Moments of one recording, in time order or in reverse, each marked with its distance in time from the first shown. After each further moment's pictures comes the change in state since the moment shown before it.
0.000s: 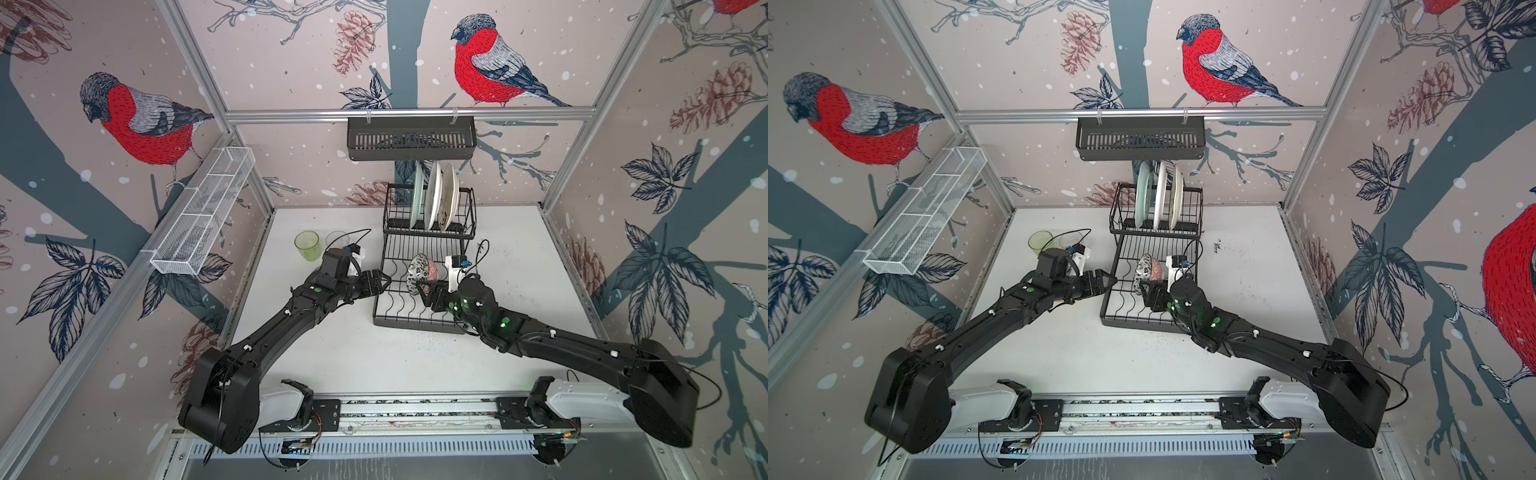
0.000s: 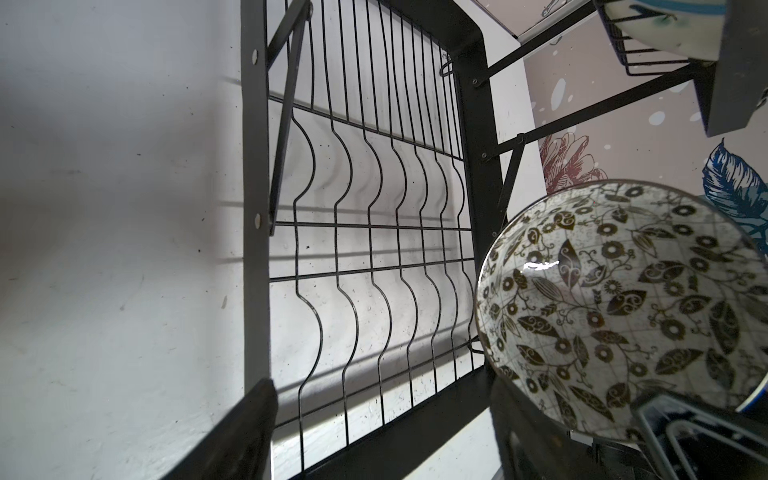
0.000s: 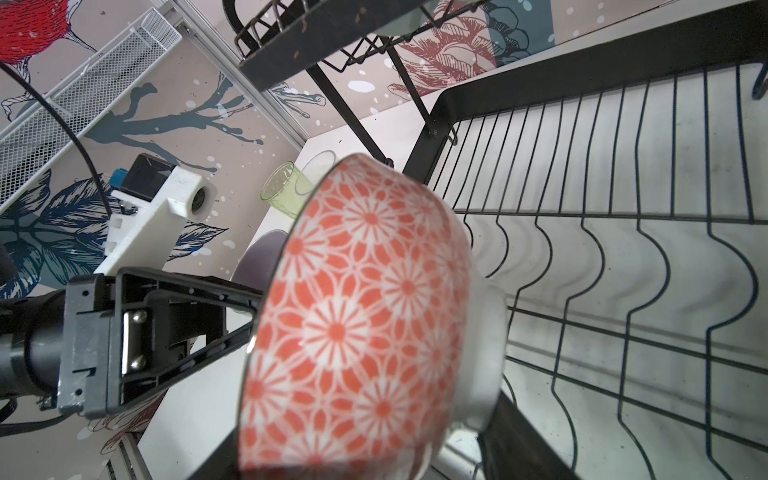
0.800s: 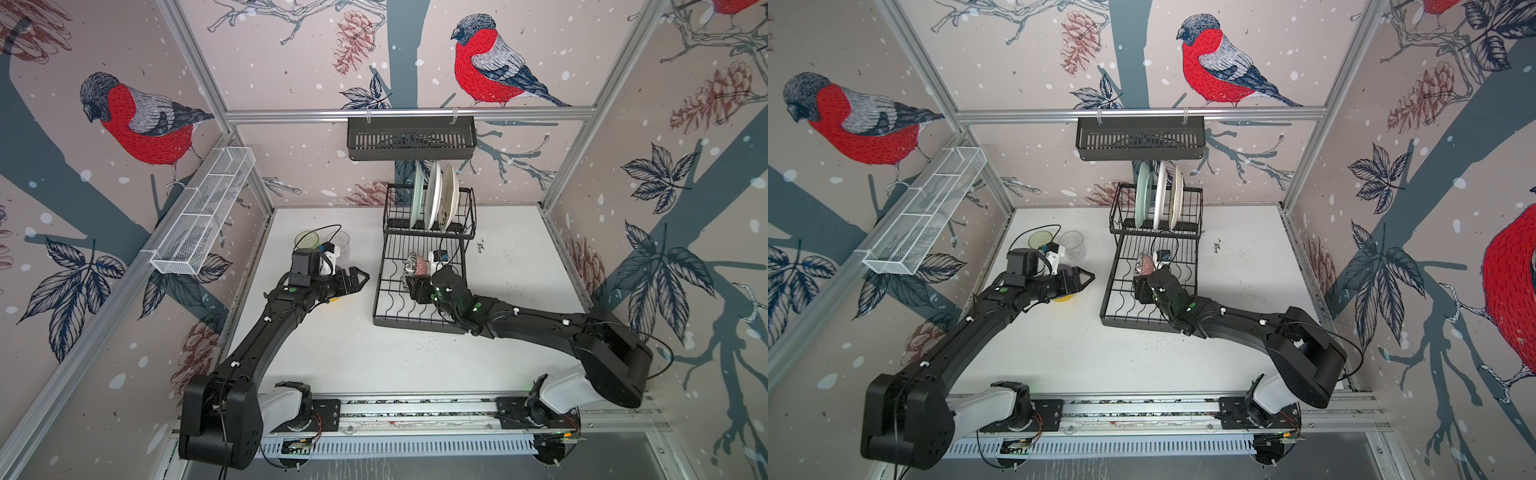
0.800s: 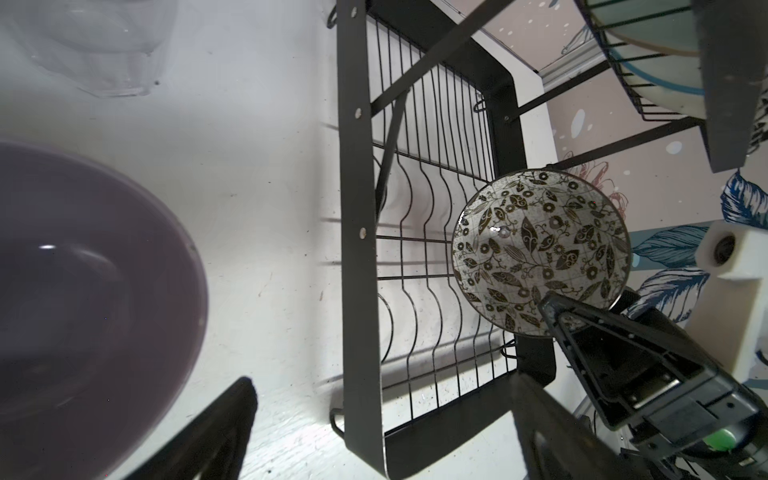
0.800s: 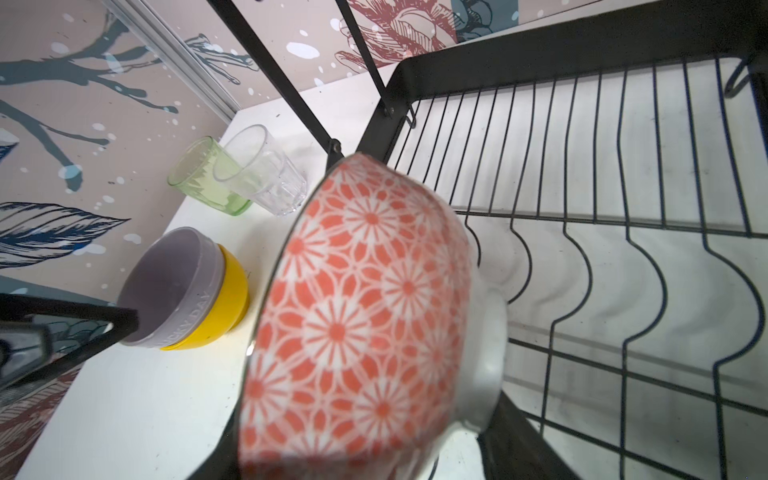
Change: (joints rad) left arm 0.227 -0.096 -0.019 -0.120 0.105 0.158; right arm 0.000 0.261 0.159 -0.028 0.084 -0.031
